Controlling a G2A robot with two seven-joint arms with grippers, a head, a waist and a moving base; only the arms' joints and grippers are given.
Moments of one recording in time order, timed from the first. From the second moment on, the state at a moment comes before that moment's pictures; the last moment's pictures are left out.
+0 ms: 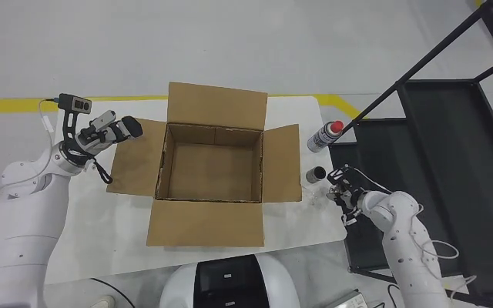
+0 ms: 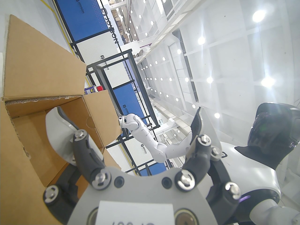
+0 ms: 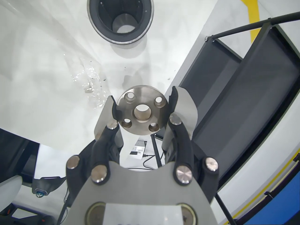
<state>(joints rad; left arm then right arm) 0.97 -1.02 -1.39 -1.15 -0.74 -0.51 -1.23 -1.54 -1.16 1.70 -1.47 -1.36 -0.60 0.71</state>
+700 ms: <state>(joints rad) 0.97 -1.02 -1.39 -1.15 -0.74 -0.51 -1.23 -1.41 -1.15 1.61 -1.27 -1.31 -0.61 0.66</state>
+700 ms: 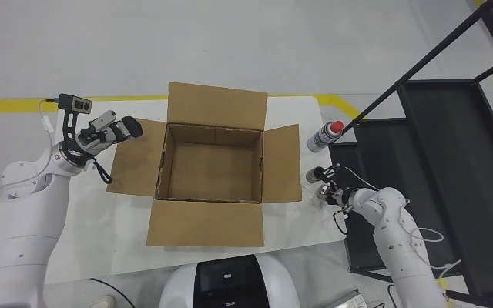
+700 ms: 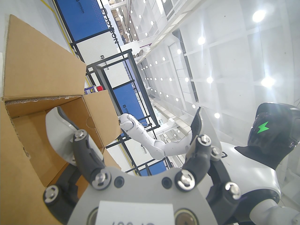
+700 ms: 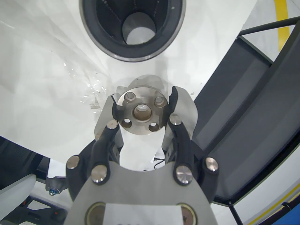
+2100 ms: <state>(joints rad) 0.97 -1.02 -1.39 -1.15 -0.74 -0.51 -1.23 -1.68 -1.03 1.90 -1.62 -0.85 -1.01 0.81</state>
